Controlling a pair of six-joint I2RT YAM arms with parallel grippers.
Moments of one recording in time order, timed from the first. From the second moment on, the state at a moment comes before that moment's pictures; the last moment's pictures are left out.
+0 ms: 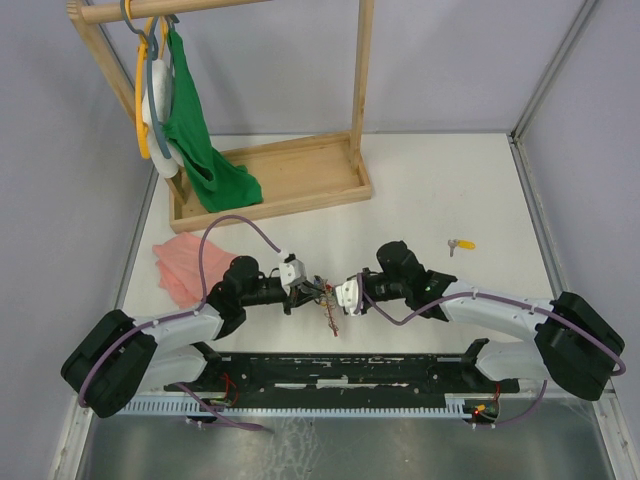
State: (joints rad) left arm -0.65 1.14 0.21 0.72 0.71 0.11; right arm 0.86 1.24 0.55 0.15 -0.59 -0.90
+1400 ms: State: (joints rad) left arm -0.68 1.32 0.30 0.80 0.79 0.24; right arm 0.89 1.19 0.65 -0.16 -0.51 -1.07
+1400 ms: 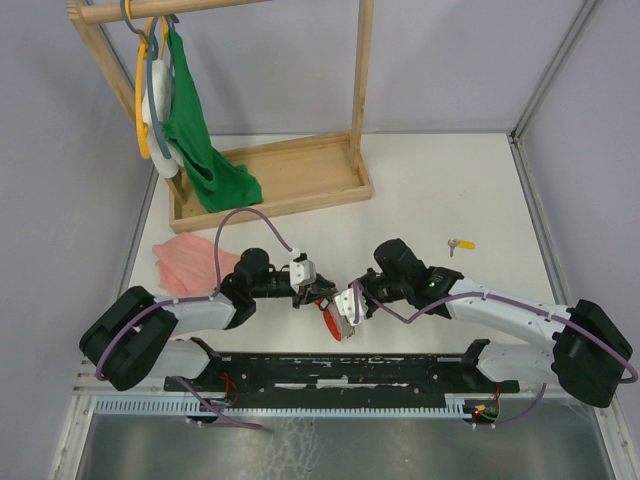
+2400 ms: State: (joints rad) left arm -0.69 1.32 0.30 0.73 0.72 0.24; right arm 0.89 1.19 0.65 -0.16 -0.51 -1.07
